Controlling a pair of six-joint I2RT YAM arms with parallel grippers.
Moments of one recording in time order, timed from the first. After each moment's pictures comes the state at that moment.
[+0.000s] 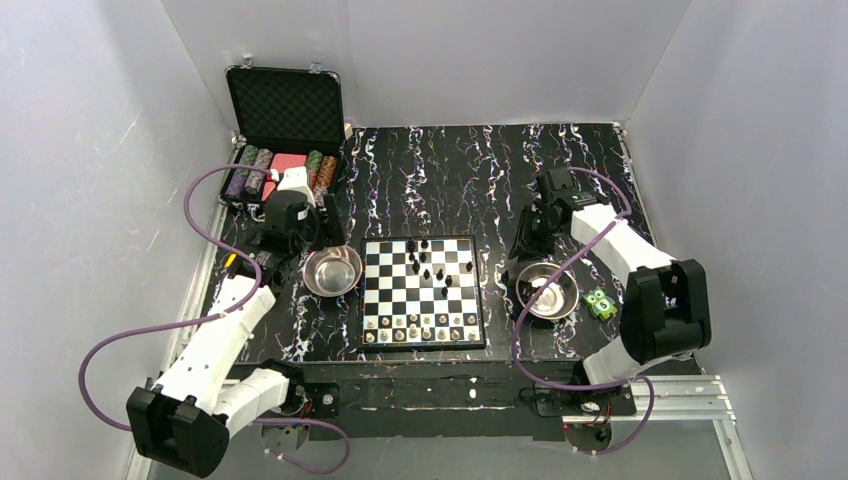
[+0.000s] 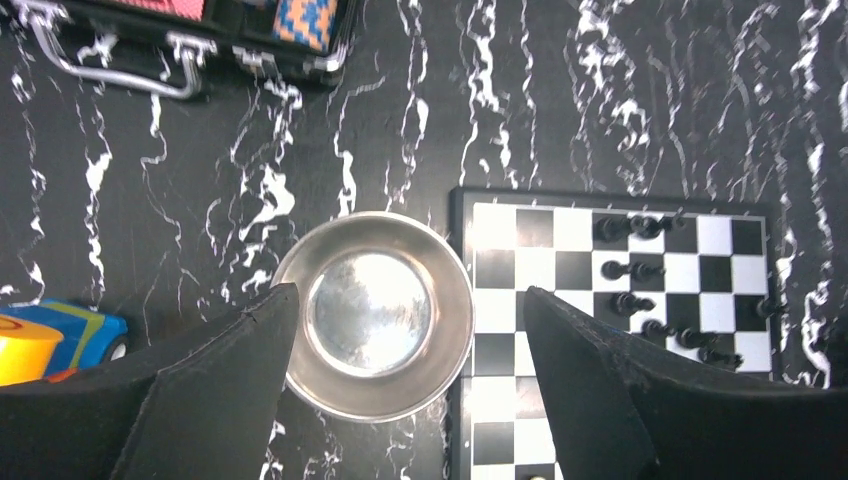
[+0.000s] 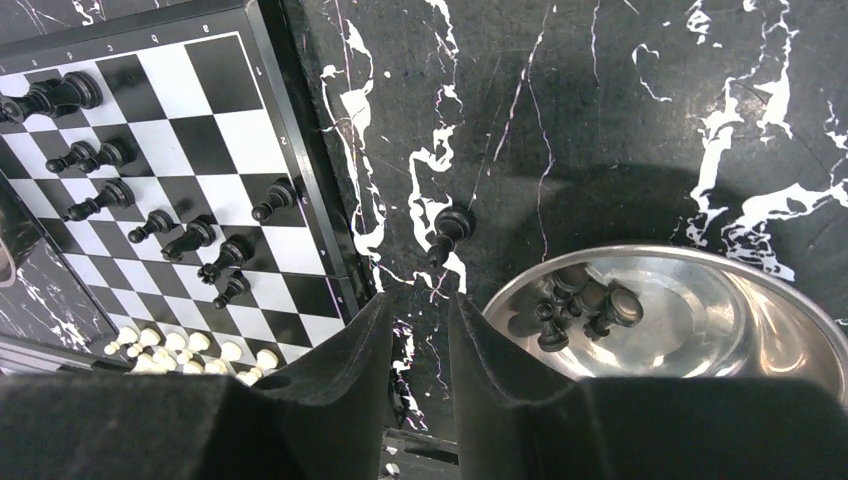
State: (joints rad) left arm -0.30 1.00 0.93 -0.48 -0.21 -0.31; right arm 0.26 1.51 1.08 -0.74 -0.22 0.48
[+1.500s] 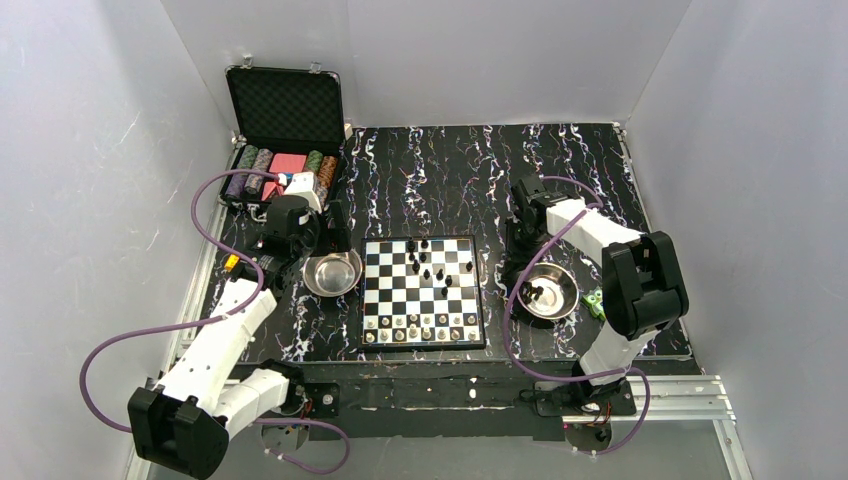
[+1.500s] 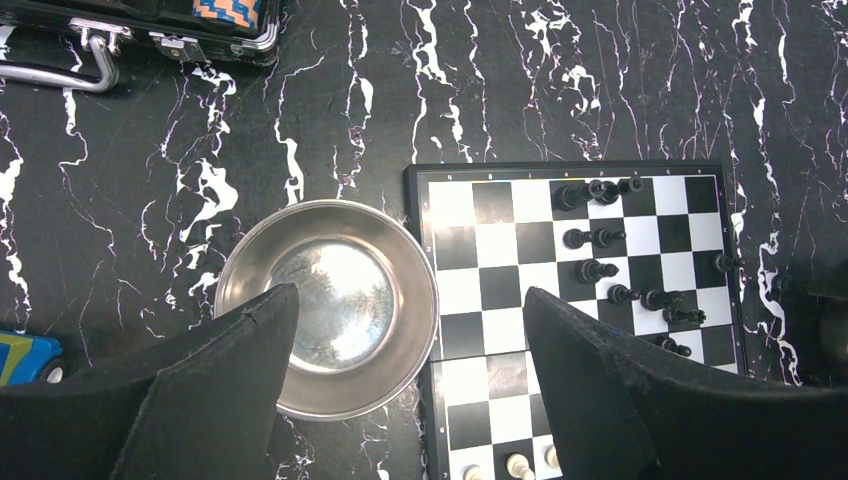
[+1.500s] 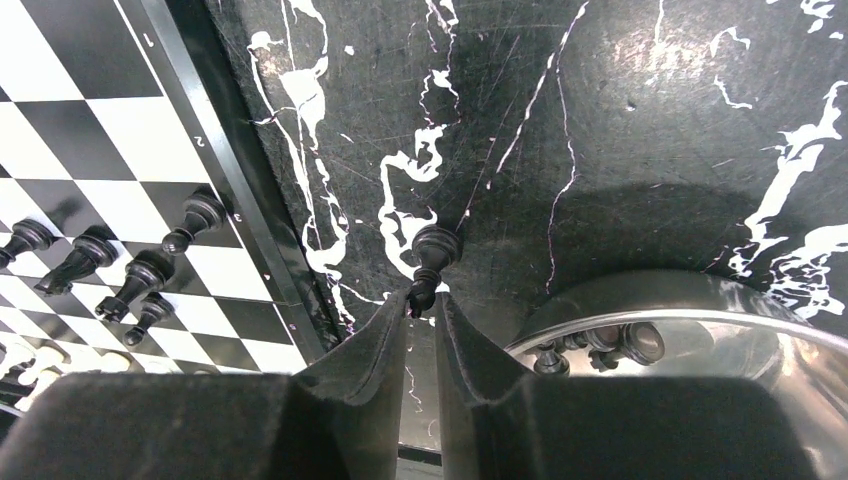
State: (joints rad) left arm -0.30 0.99 0.86 -0.44 -0.09 -0.30; right arm 0.35 1.69 1.12 -0.77 -0.16 0.44
